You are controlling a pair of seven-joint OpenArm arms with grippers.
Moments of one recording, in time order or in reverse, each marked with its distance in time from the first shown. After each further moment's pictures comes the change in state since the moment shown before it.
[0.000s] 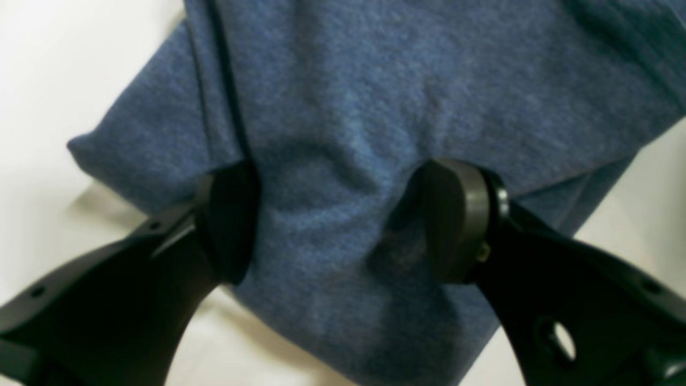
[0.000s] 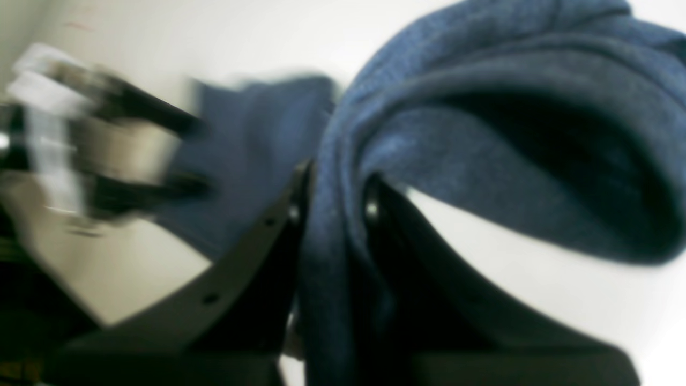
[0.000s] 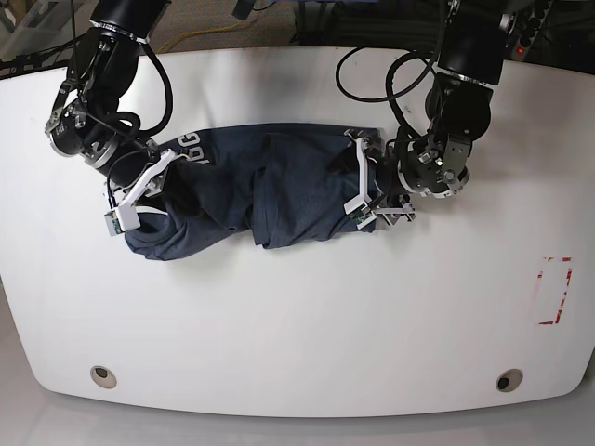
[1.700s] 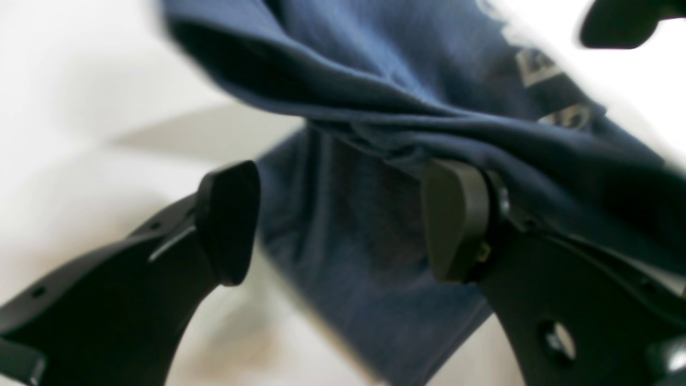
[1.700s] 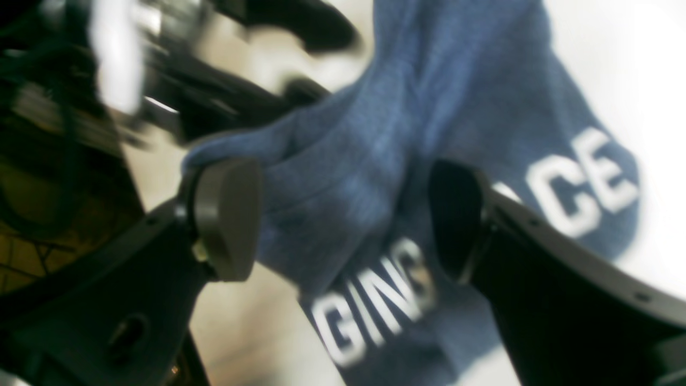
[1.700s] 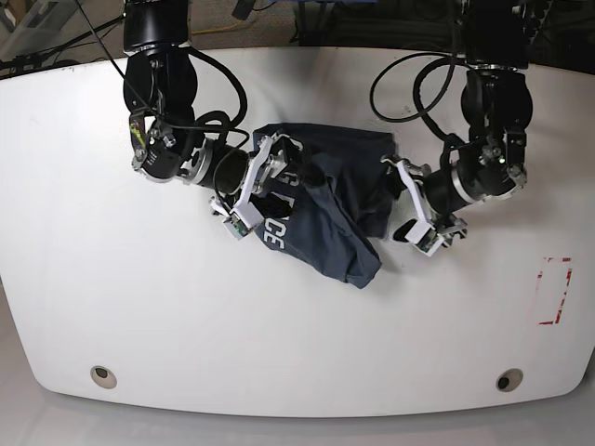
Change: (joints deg) left arm 3.5 -2.4 -15.4 12.6 -14.6 0.0 2.7; right arm 3.1 -0.8 -30.3 -4.7 -6.6 0.7 10.8
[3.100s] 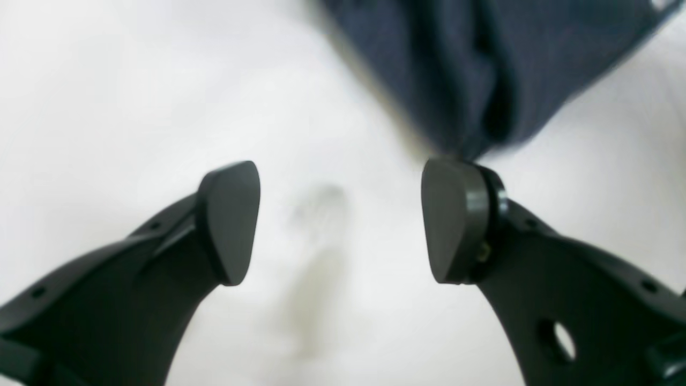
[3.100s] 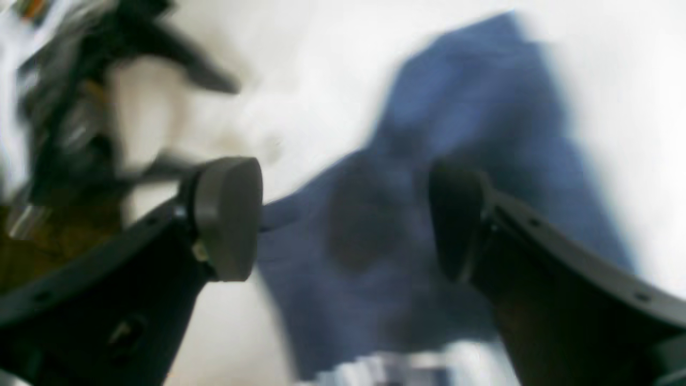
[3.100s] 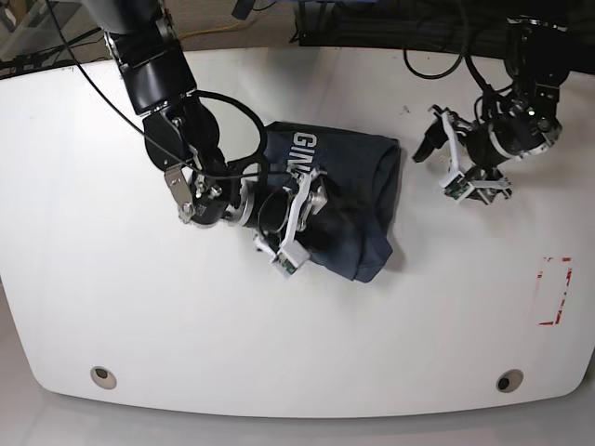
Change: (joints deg) left arm 13.1 -10.7 -0.9 10.9 8.6 0.0 -2.6; right arm 18.1 3.5 -19.2 -19.0 0.5 -5.3 13.7
